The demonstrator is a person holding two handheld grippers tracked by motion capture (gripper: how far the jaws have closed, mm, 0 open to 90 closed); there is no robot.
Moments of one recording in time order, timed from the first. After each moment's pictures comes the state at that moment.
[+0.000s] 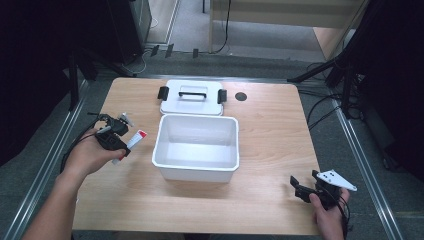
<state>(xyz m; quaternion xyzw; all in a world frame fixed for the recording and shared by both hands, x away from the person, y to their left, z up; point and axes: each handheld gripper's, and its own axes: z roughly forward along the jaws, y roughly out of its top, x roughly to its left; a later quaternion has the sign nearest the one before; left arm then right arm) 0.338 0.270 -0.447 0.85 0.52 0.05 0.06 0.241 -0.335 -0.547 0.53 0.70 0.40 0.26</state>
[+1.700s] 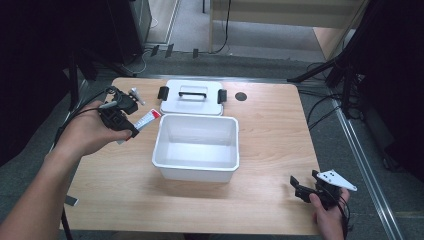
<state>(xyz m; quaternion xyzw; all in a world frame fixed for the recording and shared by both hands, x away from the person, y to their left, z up) 0.334 0.215 -0.344 0.89 0.43 0.09 0.08 0.241 -0.335 -0.547 0.53 0.70 0.40 0.26</state>
